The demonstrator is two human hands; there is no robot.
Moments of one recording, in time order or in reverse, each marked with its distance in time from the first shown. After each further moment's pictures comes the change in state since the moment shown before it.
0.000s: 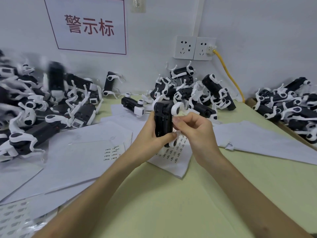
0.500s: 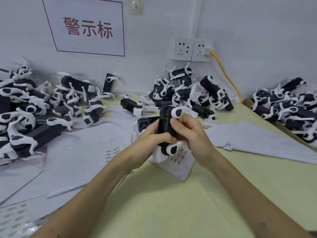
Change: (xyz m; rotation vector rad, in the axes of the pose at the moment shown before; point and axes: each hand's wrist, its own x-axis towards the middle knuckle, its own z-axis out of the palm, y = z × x) left_hand 0.000 0.001 -0.004 -0.307 -0.197 -0.210; right_hand -0.007 -0.018 0.004 0.048 -0.267 0.067
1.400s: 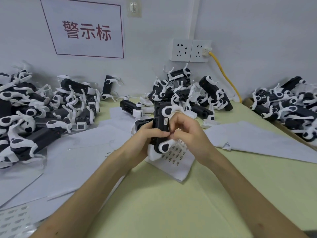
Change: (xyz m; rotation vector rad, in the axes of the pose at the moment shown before) left_hand -0.002 0.009 -0.006 -0.176 0.012 -0.095; right_hand 0.006 0.006 -0.011 -0.234 -0.101 -0.075
